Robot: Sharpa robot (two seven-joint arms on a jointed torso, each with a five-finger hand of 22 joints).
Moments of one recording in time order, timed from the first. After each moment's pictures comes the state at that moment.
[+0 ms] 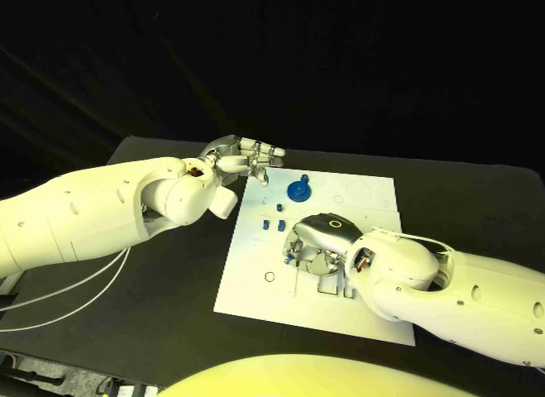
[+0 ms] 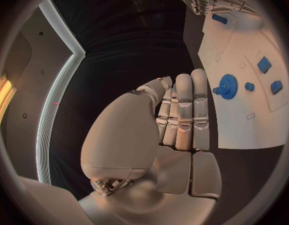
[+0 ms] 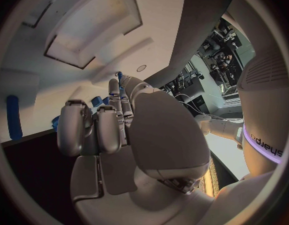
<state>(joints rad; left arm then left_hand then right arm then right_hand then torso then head) 1.18 -0.87 0.01 1.54 -0.13 -0.24 0.15 1.47 -0.15 0.39 0.07 0.26 0.99 0.18 0.15 0.14 1.02 0.10 0.40 0.17 1.24 0.02 0.88 0.50 0.17 1.10 0.10 0.89 0.55 1.08 -0.67 -0.13 1.72 -1.70 -0.25 -0.24 1.50 -0.13 0.35 0.17 0.27 1.15 0.12 0.14 0.12 1.22 0.05 0.17 0.13 1.47 -0.02 1.35 1.23 0.08 1.43 0.08 1.30 1.31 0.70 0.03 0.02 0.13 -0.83</state>
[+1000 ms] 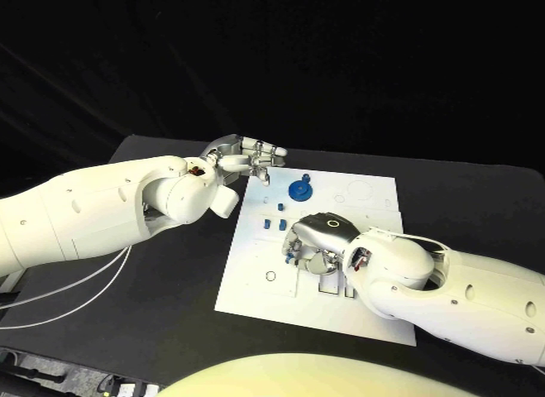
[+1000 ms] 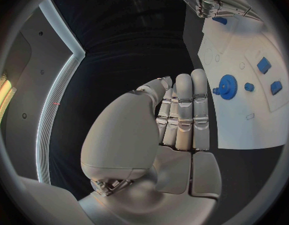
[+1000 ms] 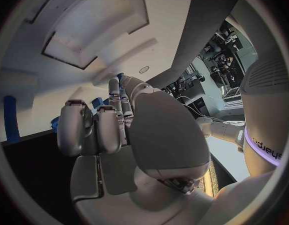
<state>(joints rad) 1.18 -0.88 0.01 1.55 -0.13 -0.24 0.15 1.47 -0.15 0.39 0.07 0.26 0.99 0.18 0.15 0.14 1.02 0.10 0.40 0.17 1.24 0.02 0.88 0.50 0.17 1.10 0.10 0.89 0.55 1.08 -0.64 -0.12 1.70 -1.72 -0.23 -0.24 1.49 -0.13 0.35 0.16 0.27 1.15 0.12 0.13 0.12 1.22 0.05 0.17 0.13 1.47 -0.02 1.35 1.23 0.08 1.43 0.08 1.30 1.31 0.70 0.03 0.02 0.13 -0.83</state>
